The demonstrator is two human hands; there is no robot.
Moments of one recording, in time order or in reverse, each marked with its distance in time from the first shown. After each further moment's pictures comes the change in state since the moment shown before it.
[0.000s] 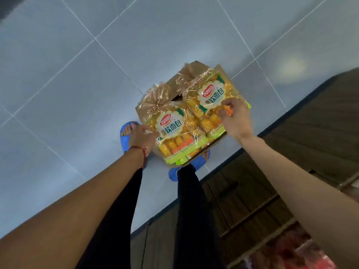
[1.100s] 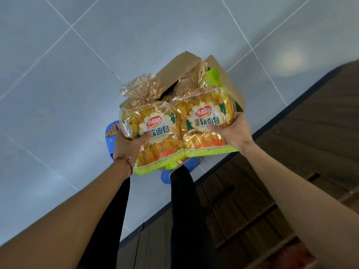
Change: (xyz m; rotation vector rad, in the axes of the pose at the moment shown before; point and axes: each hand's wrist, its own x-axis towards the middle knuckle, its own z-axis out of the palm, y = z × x) left_hand 0.012 -0.019 0.034 -0.463 0.063 0.015; right_hand 0.009 0.078 0.017 0.213 -0.186 0.334
